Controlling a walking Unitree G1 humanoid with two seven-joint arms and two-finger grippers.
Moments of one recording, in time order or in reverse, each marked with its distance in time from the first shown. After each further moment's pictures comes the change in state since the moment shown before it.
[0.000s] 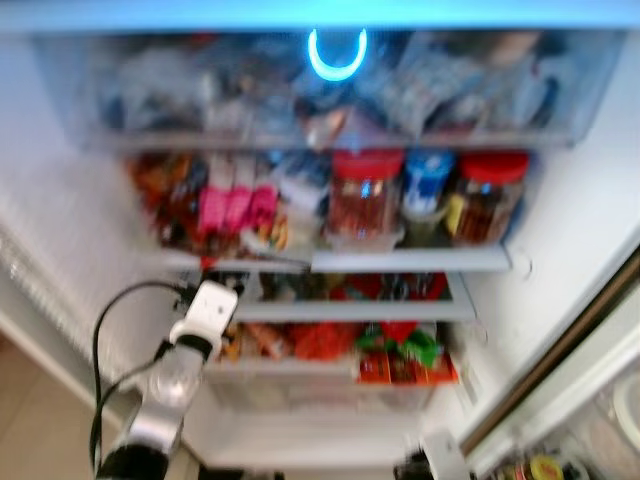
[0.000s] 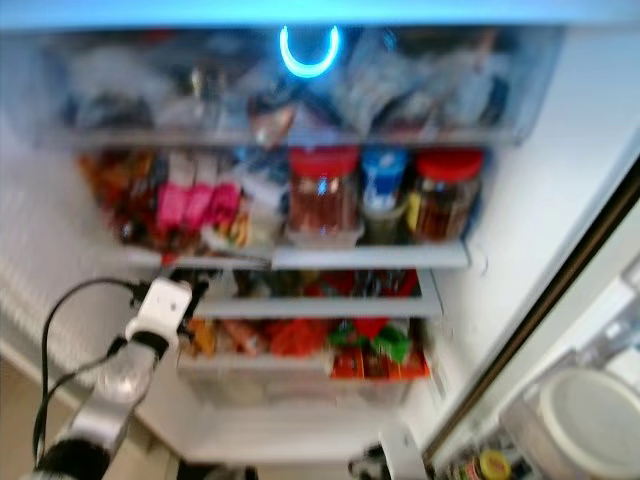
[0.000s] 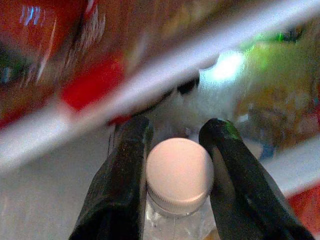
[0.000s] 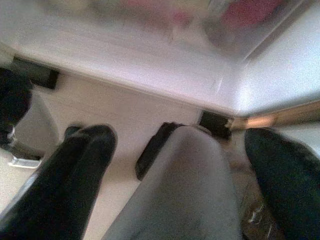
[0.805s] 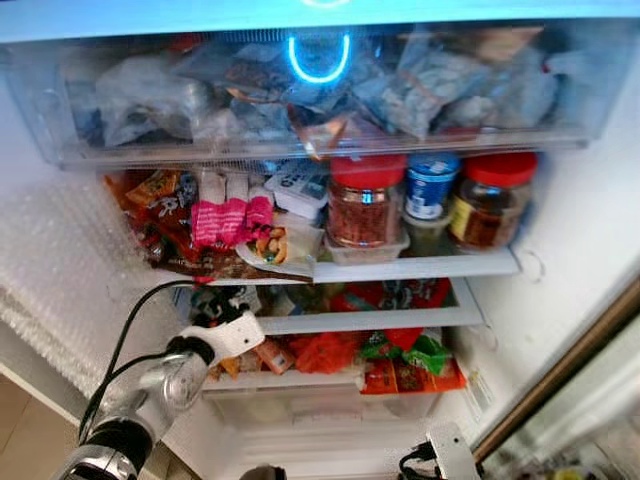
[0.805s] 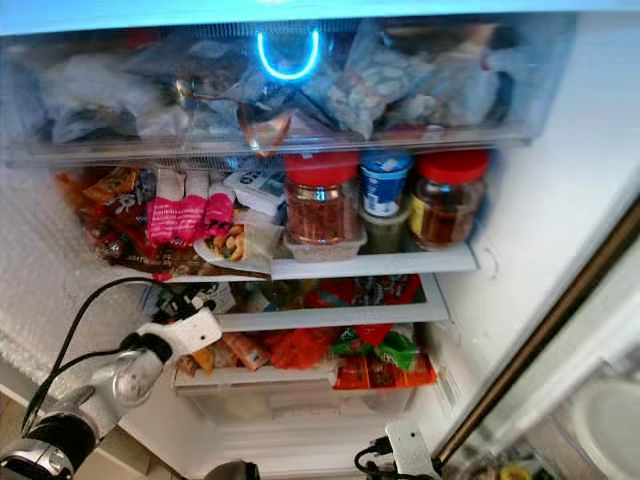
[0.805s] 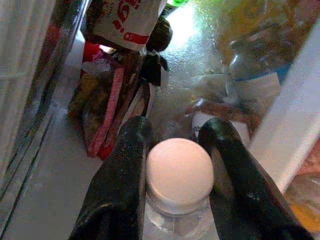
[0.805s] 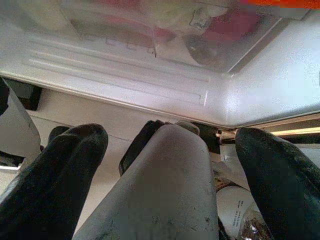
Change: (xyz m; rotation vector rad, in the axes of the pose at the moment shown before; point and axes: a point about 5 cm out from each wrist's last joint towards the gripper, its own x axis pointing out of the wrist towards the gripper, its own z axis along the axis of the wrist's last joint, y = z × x) left arm -0.001 -0.010 -0.028 0.604 0.008 -0.210; right arm -0.002 -0.007 0.000 0.005 -0.019 -0.017
